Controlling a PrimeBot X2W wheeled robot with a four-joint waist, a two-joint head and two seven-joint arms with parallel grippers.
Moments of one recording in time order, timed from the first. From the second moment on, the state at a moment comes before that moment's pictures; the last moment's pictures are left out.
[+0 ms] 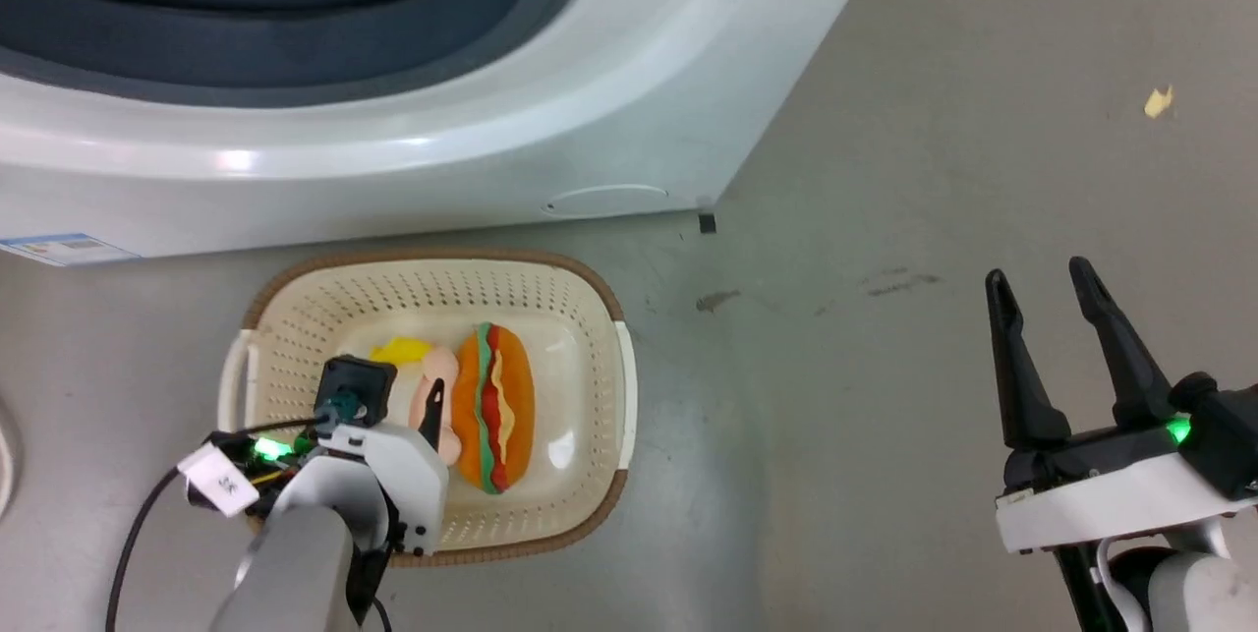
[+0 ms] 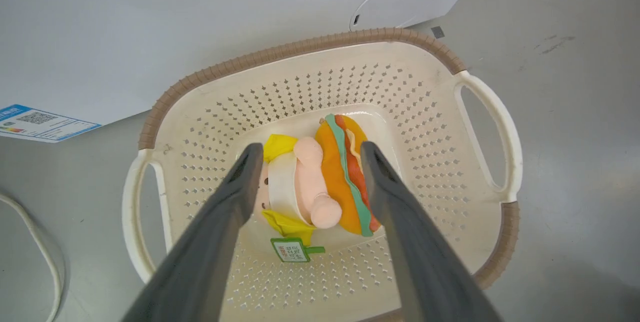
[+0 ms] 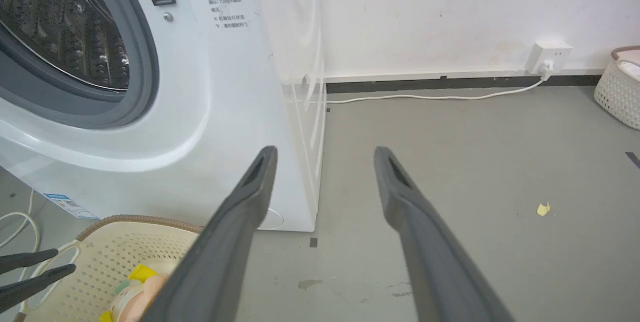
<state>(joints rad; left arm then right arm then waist) -0.40 0.18 -0.14 0.61 -0.03 -0.06 0.02 -0.12 -0.05 -0.03 -0.10 0.18 0.13 -0.13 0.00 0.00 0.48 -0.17</state>
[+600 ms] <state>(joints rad) -0.60 0.24 -0.21 0.81 -0.06 -0.08 0.13 -0.16 -0.05 -0.05 -0.13 0.24 0.13 -0.16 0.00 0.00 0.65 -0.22</state>
